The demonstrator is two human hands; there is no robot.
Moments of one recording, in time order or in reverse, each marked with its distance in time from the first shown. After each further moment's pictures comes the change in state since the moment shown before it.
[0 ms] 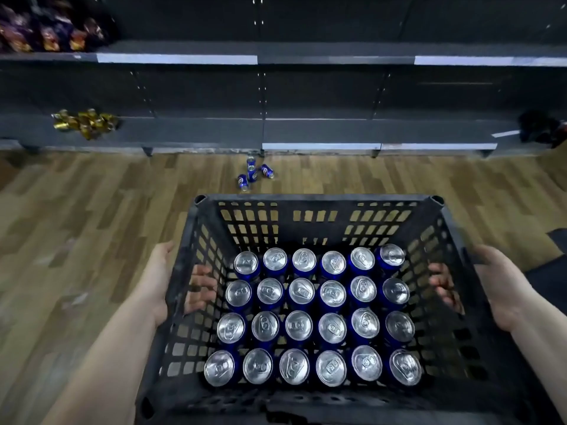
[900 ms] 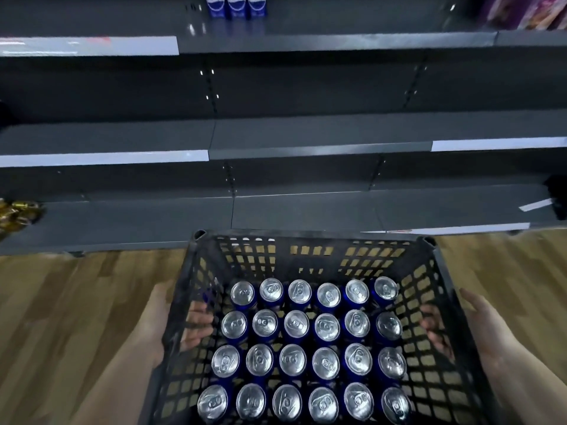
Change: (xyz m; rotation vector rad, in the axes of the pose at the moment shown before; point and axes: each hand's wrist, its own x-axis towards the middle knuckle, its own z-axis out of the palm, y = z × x) left_hand 0.471 0.473 0.256 0.145 0.045 0.015; right_hand 0.449 -0.503 0.088 0.113 0.034 0.032
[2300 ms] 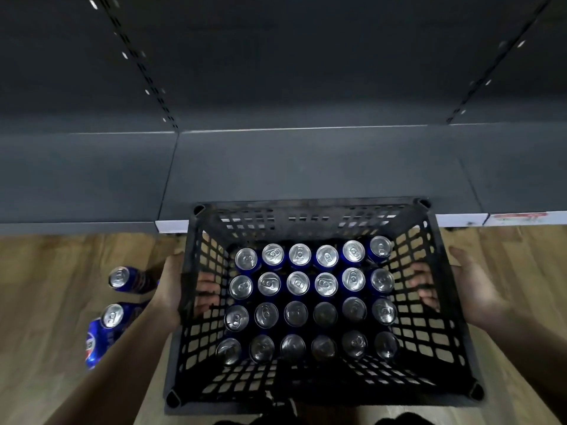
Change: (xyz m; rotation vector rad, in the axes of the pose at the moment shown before) left_hand 0.669 -0.037 0.186 -0.007 0.061 -0.119; right_hand 0.735 -0.091 -0.035 -0.202 0.003 0.054
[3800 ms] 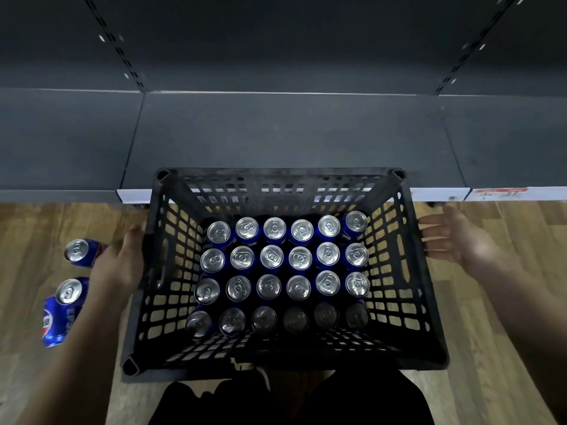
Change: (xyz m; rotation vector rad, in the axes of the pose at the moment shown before) left_hand -0.012 -0.015 0.001 0.446 0.490 0.310; right_hand -0.003 -0.028 -0.019 -0.458 0.296 -0.250
